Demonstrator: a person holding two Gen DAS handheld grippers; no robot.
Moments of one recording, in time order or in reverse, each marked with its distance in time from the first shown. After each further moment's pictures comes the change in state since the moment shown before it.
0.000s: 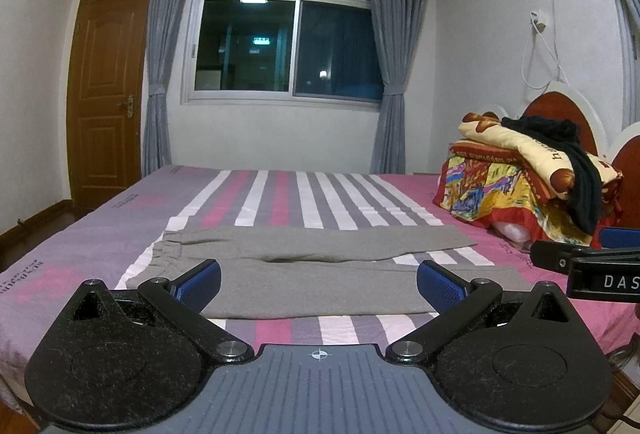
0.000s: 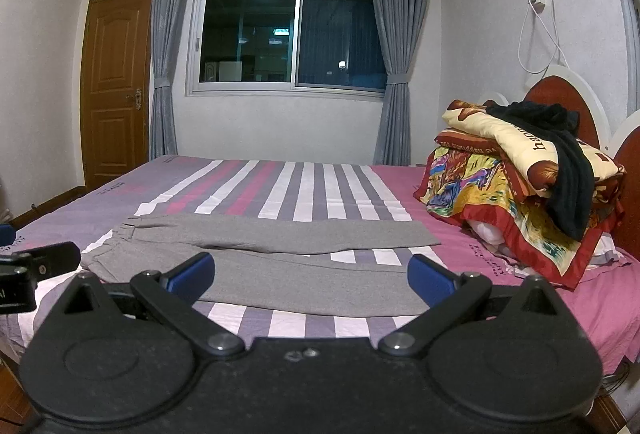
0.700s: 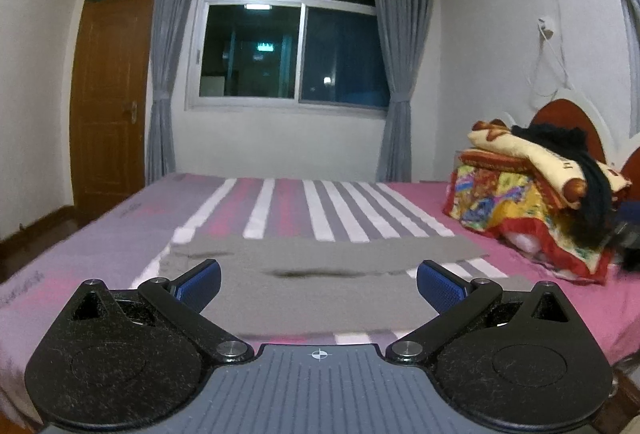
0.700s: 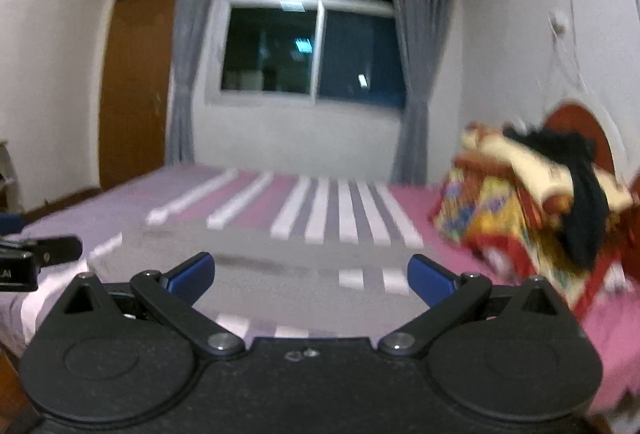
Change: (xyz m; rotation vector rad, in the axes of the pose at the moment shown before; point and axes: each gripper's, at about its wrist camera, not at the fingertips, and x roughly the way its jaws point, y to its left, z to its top) left arm 0.029 0.033 0.018 0.011 -0.026 0.020; right arm 0.010 -0.010 0.024 -0.076 -0.119 0.079
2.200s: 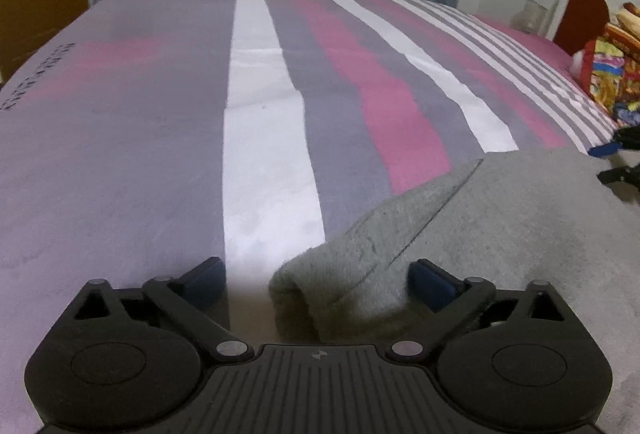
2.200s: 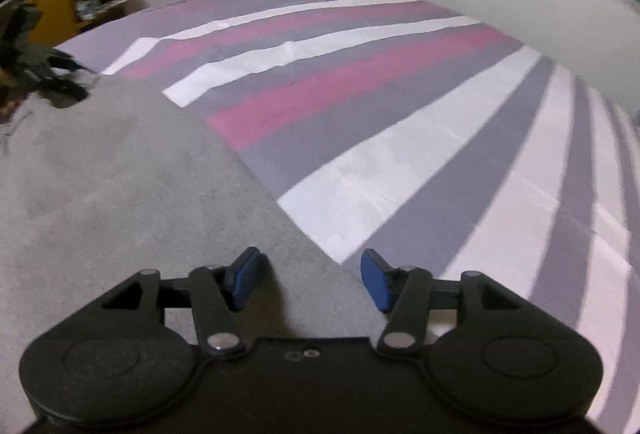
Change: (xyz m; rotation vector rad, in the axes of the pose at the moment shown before) left arm 0.668 0.336 -0.072 0.002 0.613 -0.186; right arm 0.675 -0.005 -0.087 -0.312 0.618 0.692
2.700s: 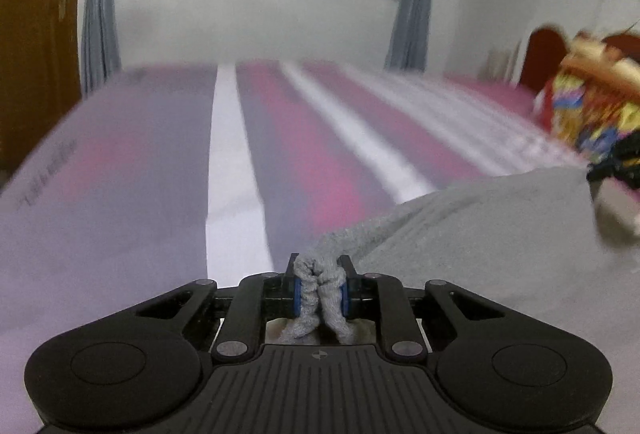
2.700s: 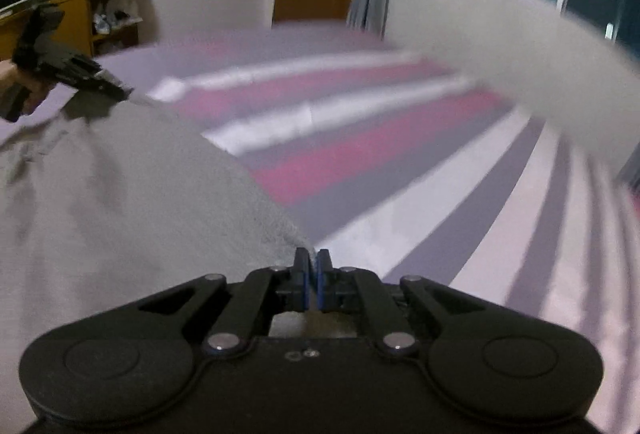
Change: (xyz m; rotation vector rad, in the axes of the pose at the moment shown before) left arm -0.101 -0.038 0.006 0.073 -0.271 -0.037; right arm -0.125 0.054 -0.001 -0.125 -0.196 -0.126
